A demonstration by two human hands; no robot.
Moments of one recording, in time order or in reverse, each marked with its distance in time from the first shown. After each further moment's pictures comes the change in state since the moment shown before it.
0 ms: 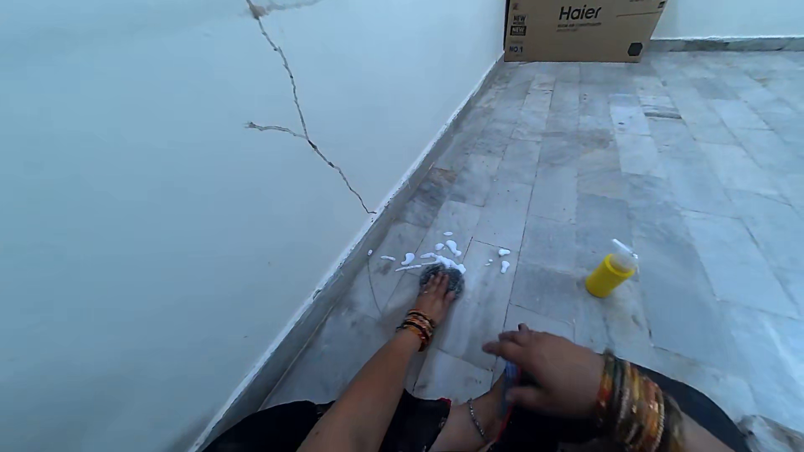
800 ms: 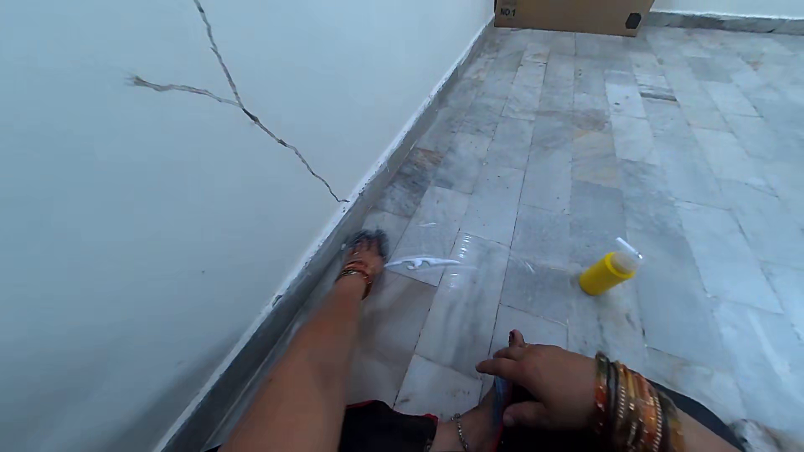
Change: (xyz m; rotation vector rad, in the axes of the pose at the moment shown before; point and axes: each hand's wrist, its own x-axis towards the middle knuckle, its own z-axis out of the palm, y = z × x) left_hand 0.057 -0.093 -0.093 0.166 0.006 -0.382; right_hand 0.029 0.032 -0.005 0.068 -0.186 -0.038
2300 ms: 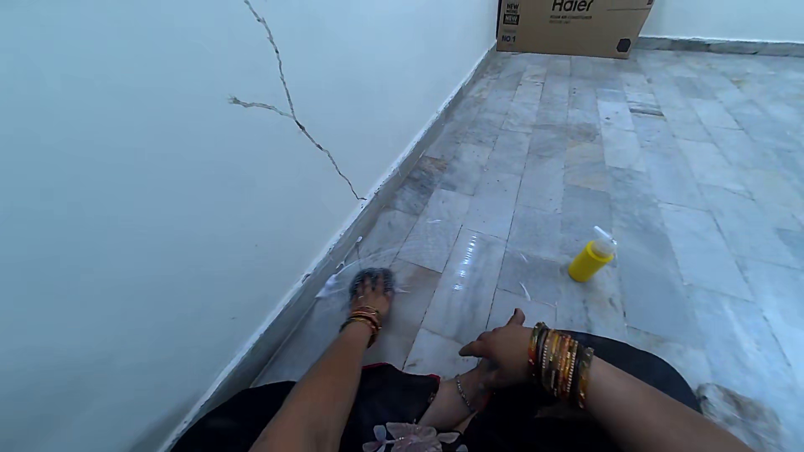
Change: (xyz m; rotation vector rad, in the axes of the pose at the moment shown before) left_hand -0.112 -0.018 0.071 -0.082 -0.054 -0.100; right_hand 0.021 -0.041 0.022 -0.150 -0.141 0.126
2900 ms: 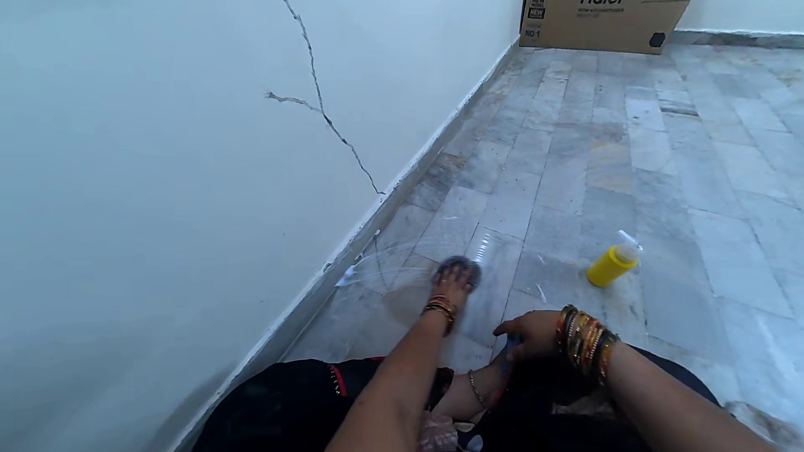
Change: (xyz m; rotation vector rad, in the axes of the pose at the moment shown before) left_hand -0.022 0.128 0.025 -0.060 -0.034 0.417; right_hand 0.007 0.045 -0.008 0.133 -0.024 0.062
